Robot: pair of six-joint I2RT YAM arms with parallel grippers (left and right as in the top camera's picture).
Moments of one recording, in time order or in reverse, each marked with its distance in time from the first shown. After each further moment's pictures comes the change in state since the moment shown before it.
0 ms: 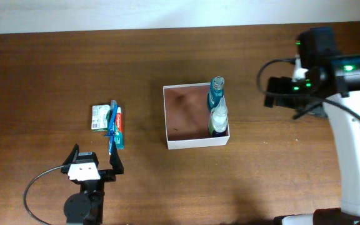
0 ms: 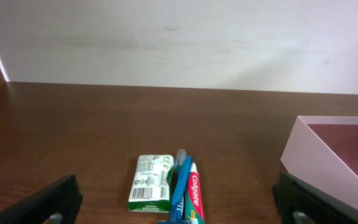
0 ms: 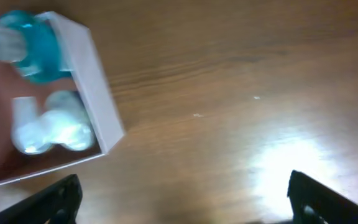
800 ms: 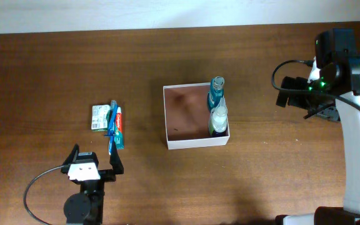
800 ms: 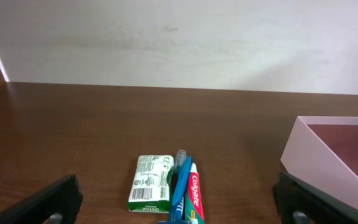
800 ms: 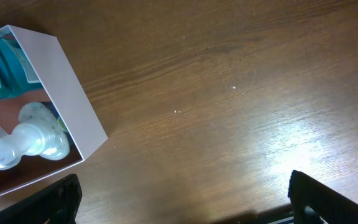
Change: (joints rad) left arm 0.000 0.000 0.000 0.003 0.000 0.000; right arm -0.090 0.000 0.000 -0.019 0.000 -0.006
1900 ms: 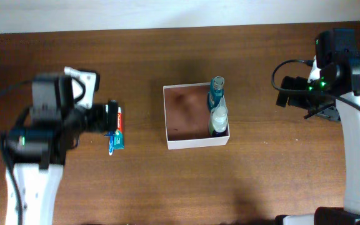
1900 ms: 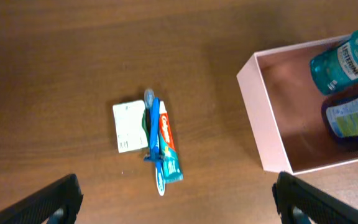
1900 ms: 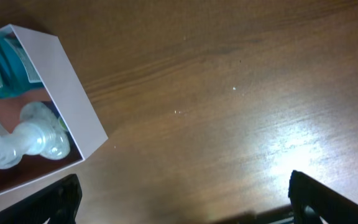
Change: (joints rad) left arm 0.000 1.240 1.428 -1.027 0.177 0.109; right arm 0.000 -0.001 0.003 -0.001 0.000 -0.003
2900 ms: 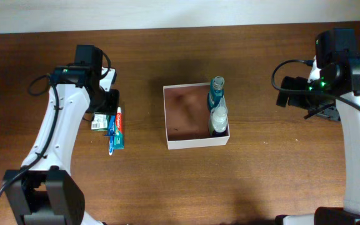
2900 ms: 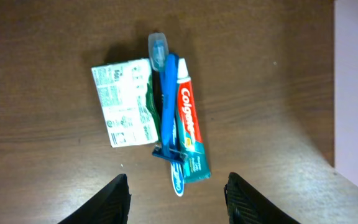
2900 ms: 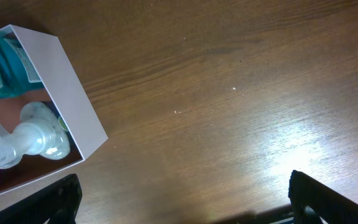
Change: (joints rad) left arm 0.001 0.497 0.074 -0.018 -0.095 0.016; right arm 0.000 0.000 0.000 0.001 0.000 0.000
